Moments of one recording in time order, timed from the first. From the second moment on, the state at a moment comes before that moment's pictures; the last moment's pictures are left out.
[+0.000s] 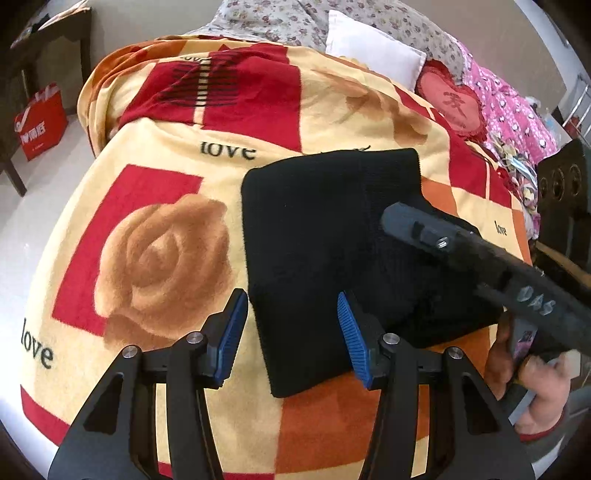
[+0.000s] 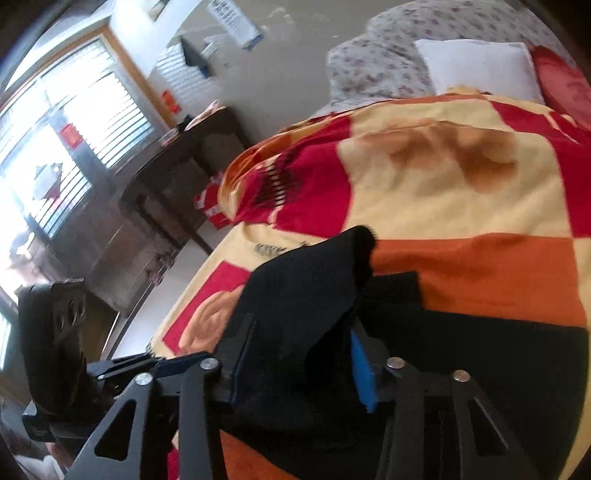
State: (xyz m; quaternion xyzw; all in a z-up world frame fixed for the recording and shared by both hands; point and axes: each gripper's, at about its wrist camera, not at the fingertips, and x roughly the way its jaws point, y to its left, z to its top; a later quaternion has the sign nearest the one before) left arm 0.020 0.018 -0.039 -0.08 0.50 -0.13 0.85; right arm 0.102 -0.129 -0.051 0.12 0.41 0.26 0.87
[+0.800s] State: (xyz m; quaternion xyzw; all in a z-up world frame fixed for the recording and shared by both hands) left arm 0.033 -0.056 -0.027 -0.02 0.50 -0.16 0.85; right arm 0.049 -0.273 -0.044 0.17 0.40 0.12 0.89
